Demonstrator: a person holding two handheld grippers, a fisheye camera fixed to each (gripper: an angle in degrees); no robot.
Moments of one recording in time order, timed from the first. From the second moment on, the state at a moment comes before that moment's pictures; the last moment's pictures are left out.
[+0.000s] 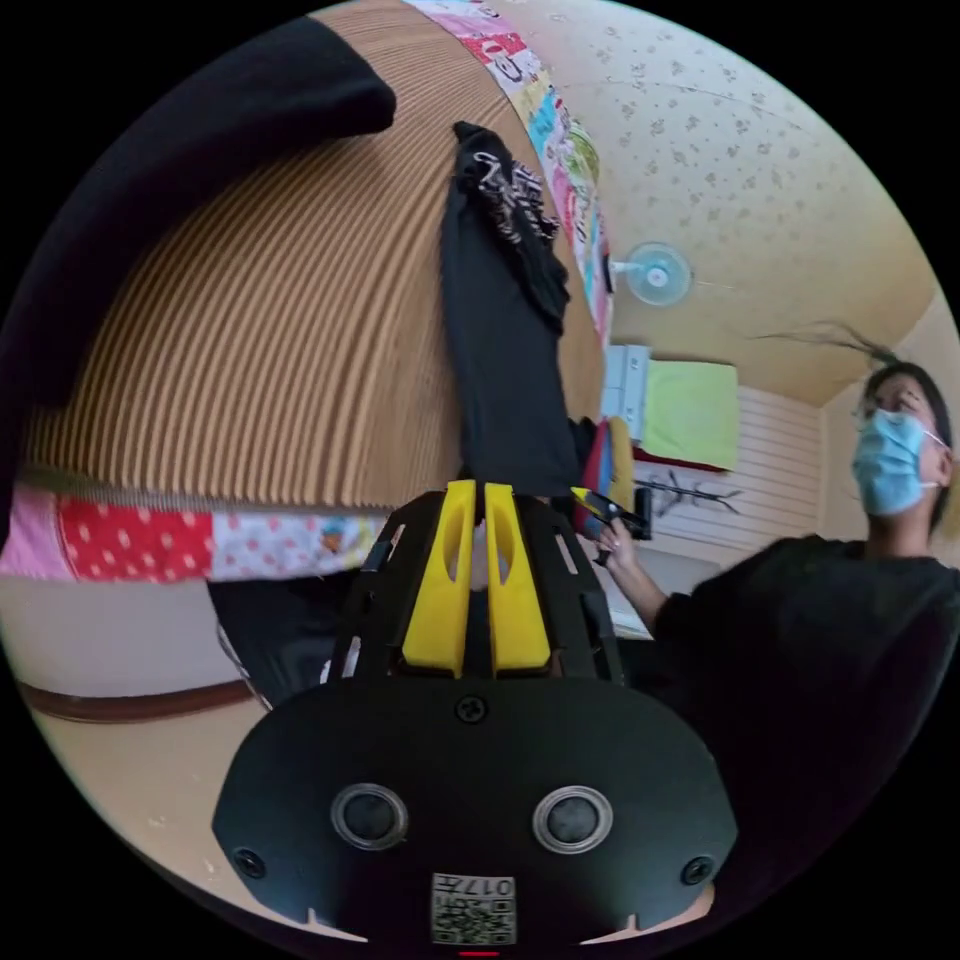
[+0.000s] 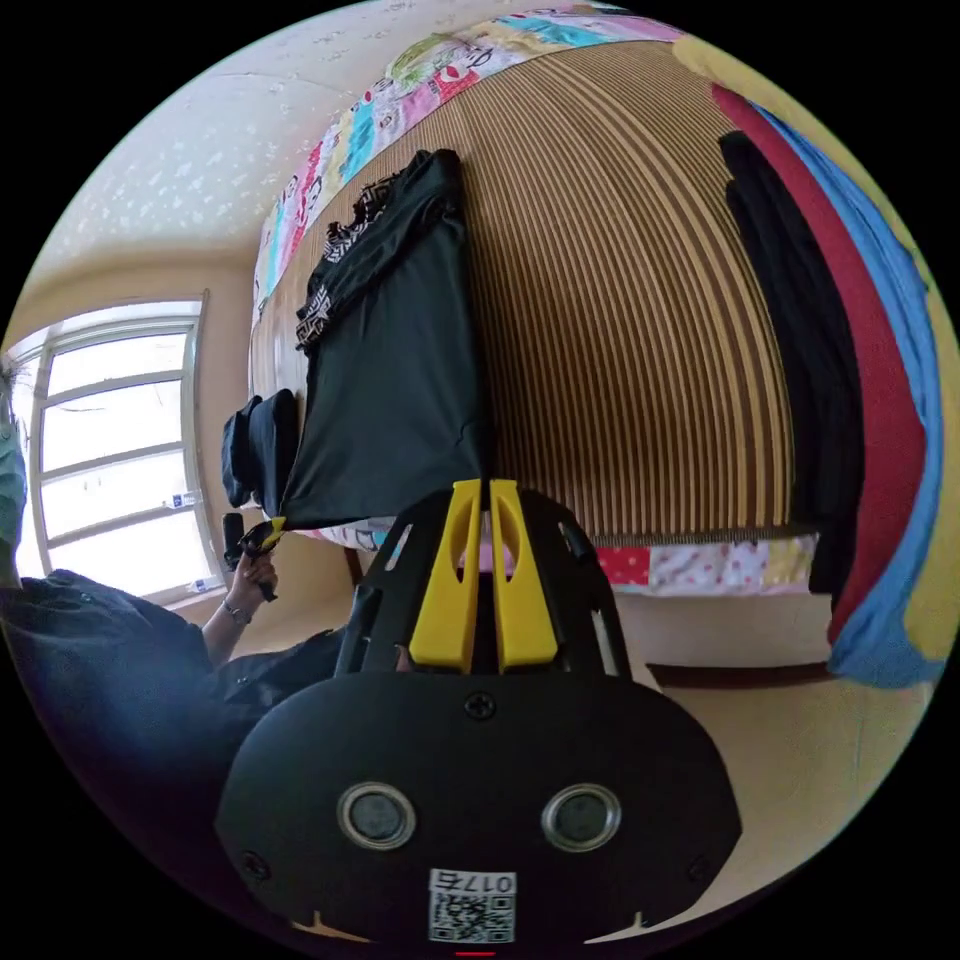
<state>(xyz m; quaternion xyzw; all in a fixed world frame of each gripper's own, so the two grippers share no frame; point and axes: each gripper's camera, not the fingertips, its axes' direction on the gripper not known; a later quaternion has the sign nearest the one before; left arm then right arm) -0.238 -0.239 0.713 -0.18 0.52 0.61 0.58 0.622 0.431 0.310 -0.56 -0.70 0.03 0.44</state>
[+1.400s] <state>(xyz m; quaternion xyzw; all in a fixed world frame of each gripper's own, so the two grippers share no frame) -0.067 -0.201 0.737 -0.05 0.55 0.57 0.61 0.357 0.368 0.229 -0.42 -0.77 -0.08 0.48</state>
